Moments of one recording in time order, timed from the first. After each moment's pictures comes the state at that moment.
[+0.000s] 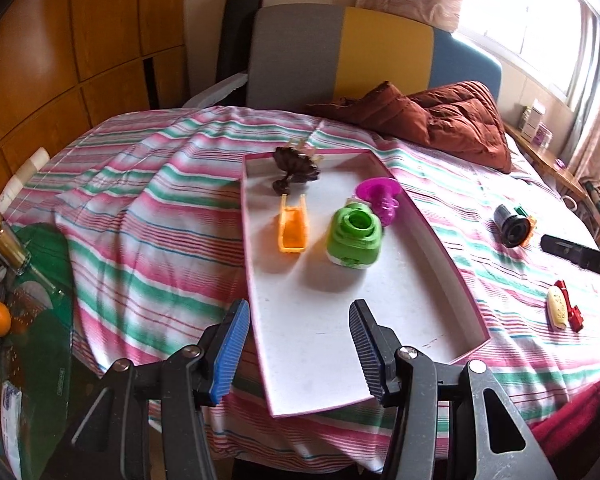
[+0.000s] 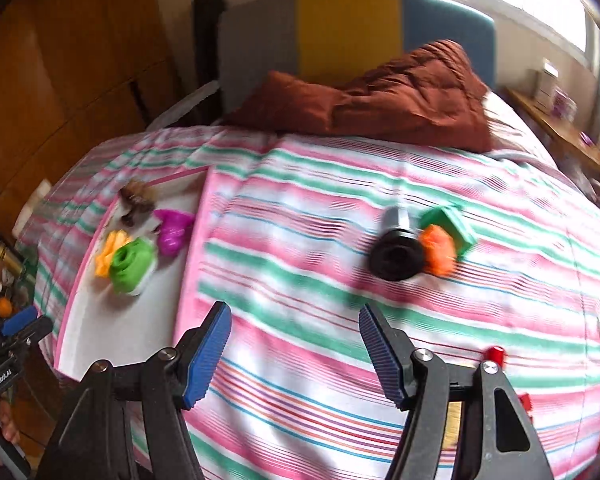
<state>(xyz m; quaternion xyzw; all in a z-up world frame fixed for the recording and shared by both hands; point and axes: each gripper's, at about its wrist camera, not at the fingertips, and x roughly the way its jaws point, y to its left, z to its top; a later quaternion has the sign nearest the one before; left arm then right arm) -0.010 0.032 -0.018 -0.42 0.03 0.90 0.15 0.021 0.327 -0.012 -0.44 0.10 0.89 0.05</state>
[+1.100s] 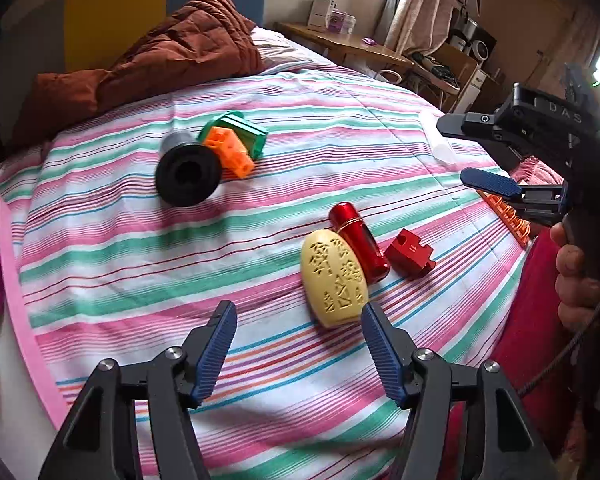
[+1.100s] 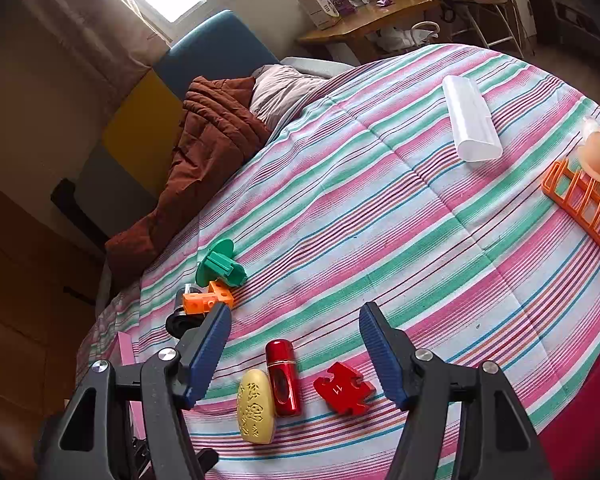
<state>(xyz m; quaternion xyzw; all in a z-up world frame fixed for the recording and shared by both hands) 0.047 0.332 -0.044 -0.46 0.15 0.74 0.47 0.152 0.535 -0.019 -0.32 0.41 0.83 0.22</state>
